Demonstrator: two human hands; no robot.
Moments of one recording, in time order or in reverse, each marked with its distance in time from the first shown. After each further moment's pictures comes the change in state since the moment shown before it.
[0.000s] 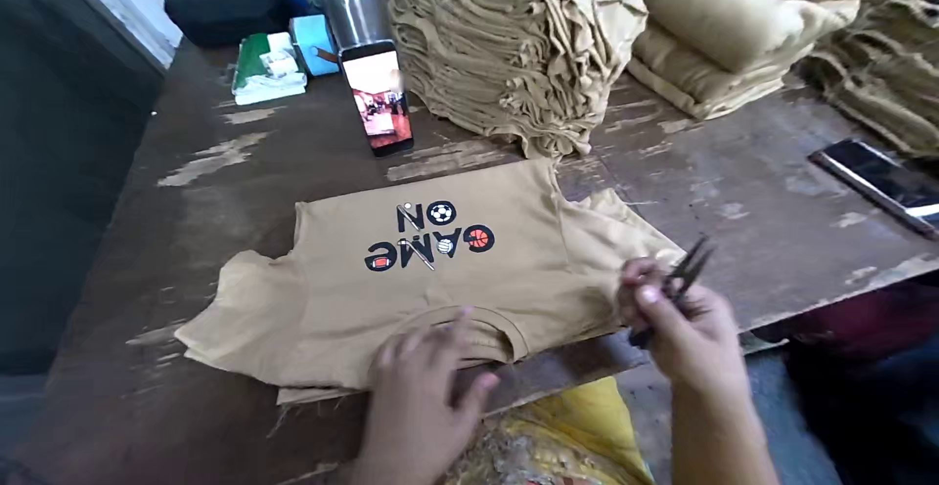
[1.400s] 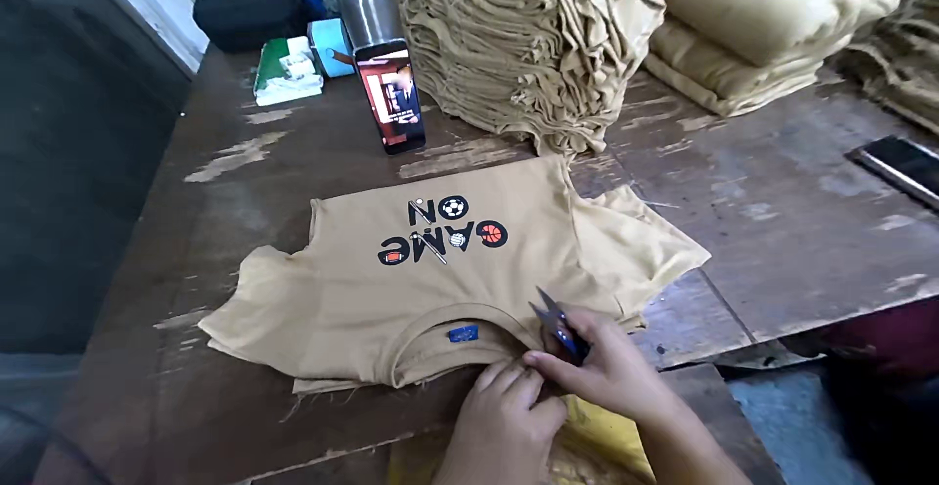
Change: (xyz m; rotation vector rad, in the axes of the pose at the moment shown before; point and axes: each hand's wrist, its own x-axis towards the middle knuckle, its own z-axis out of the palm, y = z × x) left_hand -0.015 0.037 0.054 -0.046 -0.053 0.325; right_hand -0.013 0.004 0.061 -0.367 -0.355 0.010
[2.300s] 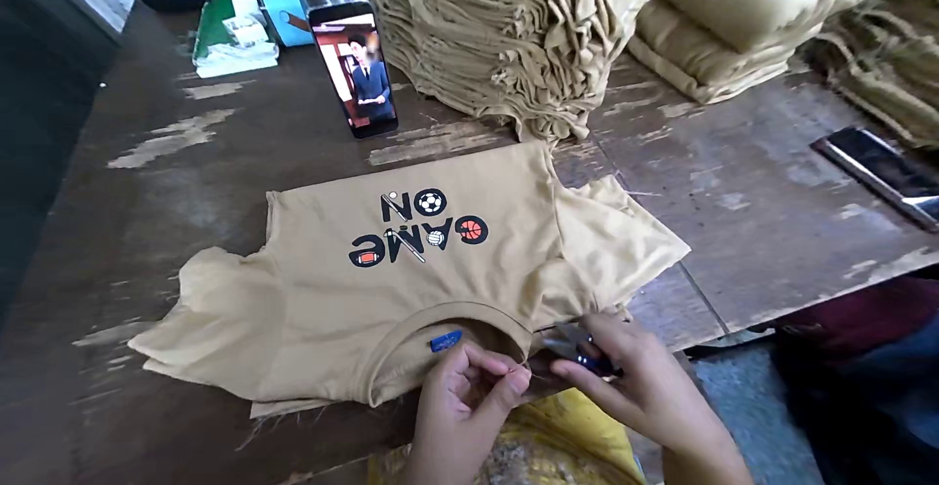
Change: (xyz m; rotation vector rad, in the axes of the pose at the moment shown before) left_hand 0.008 -0.011 -0.001 -1.159 0.287 -0.514; right_hand -0.029 0.013 -0.030 -0.361 0.077 -0.110
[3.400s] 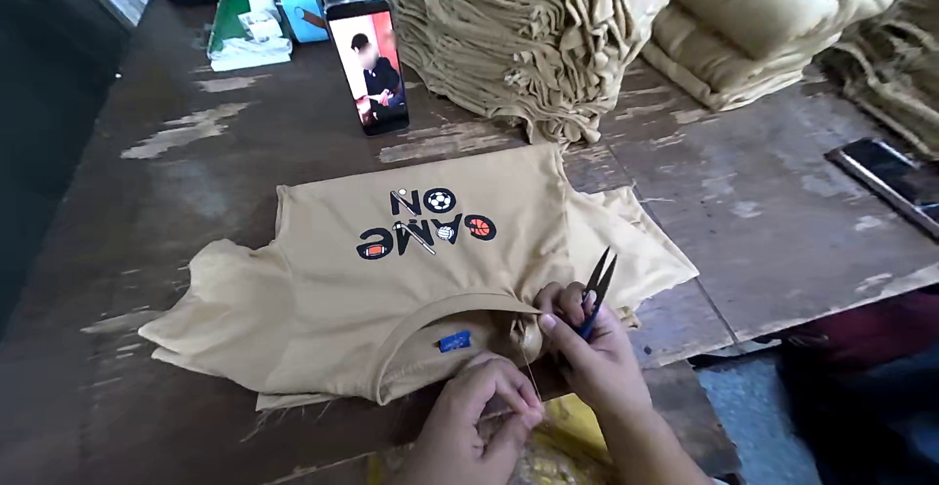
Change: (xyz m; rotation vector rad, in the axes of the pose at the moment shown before) left_hand 0.000 -0.007 -0.017 0.226 -0.292 0.244; right_hand 0.035 -0.020 0.051 1.021 0.238 0.134
